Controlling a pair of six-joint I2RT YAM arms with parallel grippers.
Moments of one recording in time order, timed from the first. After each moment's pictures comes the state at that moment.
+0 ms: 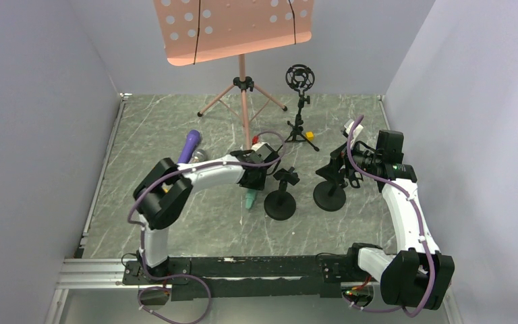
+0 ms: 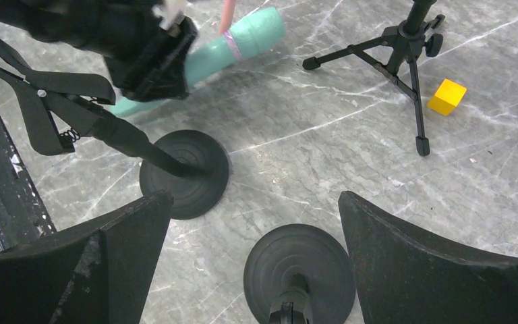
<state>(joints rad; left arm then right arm) -0.87 1.95 1.36 -0.56 -0.31 -0.62 -0.13 1.08 0.86 -0.52 -0.95 -0.49</state>
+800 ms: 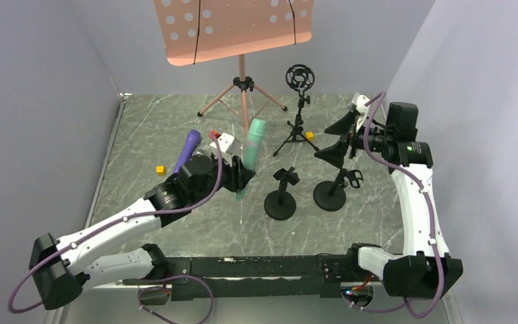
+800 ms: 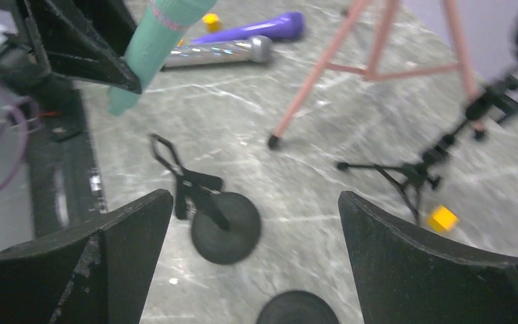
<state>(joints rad) -0.89 1.04 0.82 -0.10 -0.14 -0.38 -0.10 1.13 1.22 -0.70 -1.13 -0.50</state>
